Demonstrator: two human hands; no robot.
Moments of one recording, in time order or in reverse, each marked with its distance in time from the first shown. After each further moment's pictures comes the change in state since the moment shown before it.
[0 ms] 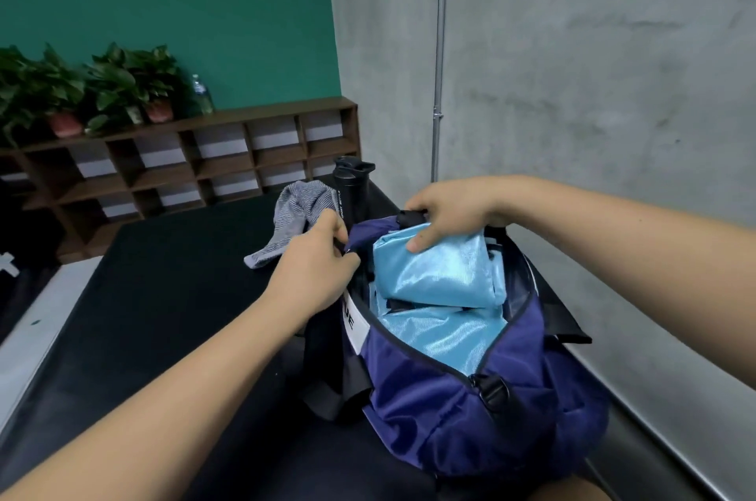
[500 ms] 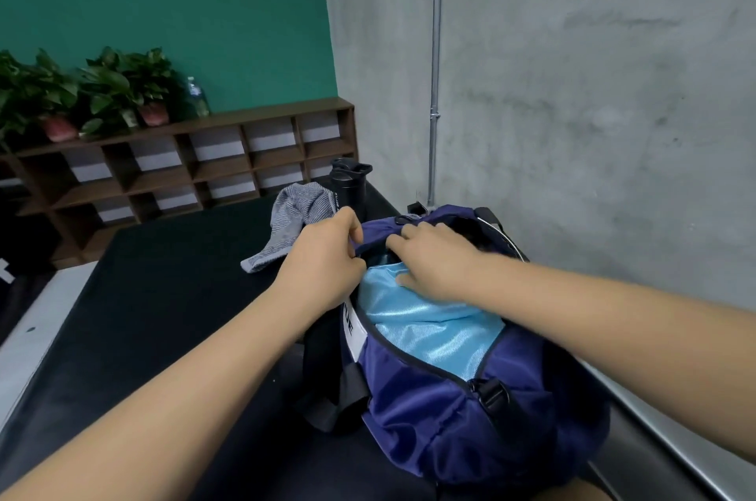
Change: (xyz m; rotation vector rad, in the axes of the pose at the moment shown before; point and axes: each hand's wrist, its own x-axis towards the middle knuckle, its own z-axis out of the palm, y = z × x) left_hand 0.016 0.005 0.005 0.103 -0.011 0.196; right_hand 0.017 -0.002 0.085 -0.638 0.315 -0.037
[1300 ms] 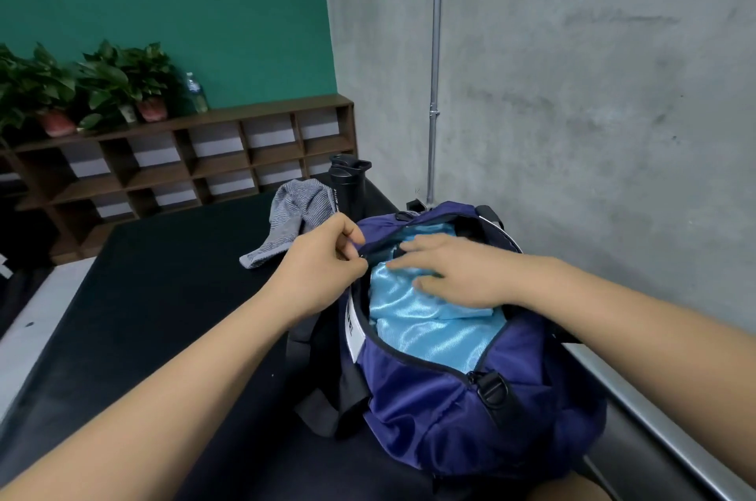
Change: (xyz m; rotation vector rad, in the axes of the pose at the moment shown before) left_hand -0.012 -0.014 0.003 -0.321 -0.074 -0.054; right_hand -0.042 0.020 -0.010 0.382 -0.111 -0.127
